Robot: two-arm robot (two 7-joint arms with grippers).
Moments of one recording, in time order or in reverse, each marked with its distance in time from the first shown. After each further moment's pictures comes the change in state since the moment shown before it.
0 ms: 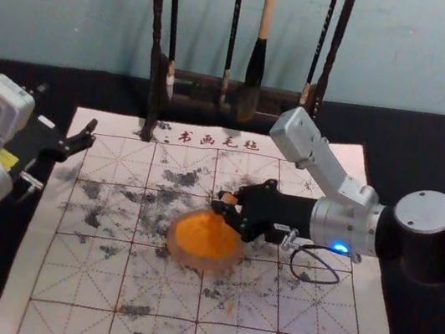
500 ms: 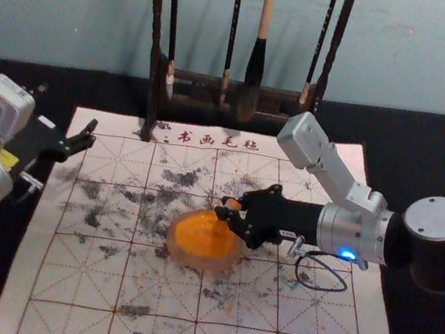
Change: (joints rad) left arm 0.000 0.000 0.000 0.000 0.000 0.000 0.000; right arm -0.030 0.030 0.012 -0.053 0.015 0.009 0.005
